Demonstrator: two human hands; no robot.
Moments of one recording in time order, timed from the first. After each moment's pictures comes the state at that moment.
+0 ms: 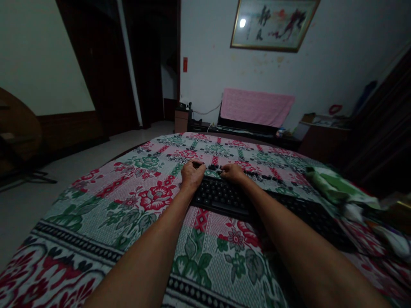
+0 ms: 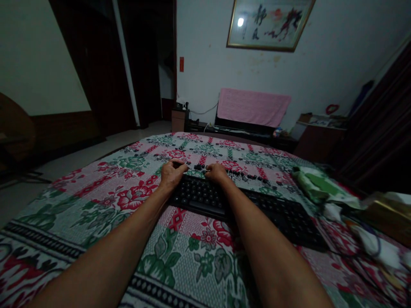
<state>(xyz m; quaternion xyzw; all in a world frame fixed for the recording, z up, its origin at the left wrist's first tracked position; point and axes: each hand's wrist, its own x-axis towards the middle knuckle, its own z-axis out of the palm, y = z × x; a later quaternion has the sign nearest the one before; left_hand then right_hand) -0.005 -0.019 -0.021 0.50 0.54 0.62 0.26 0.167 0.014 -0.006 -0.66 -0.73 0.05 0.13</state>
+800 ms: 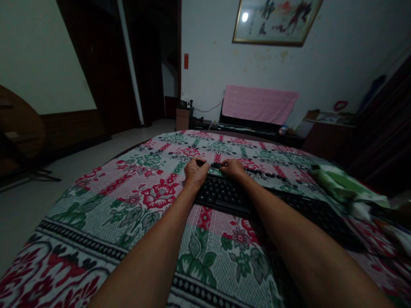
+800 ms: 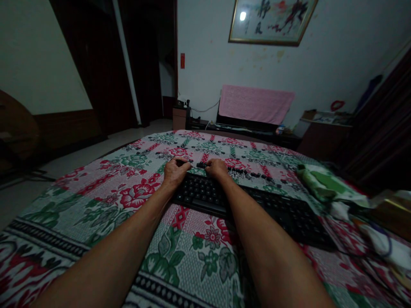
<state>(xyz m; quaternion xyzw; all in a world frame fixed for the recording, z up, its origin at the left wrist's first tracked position) -0.004 -0.021 -0.019 0.50 0.56 0.61 0.25 0.158 0.031 -0.014 -0.69 -0.71 0.03 0.17</state>
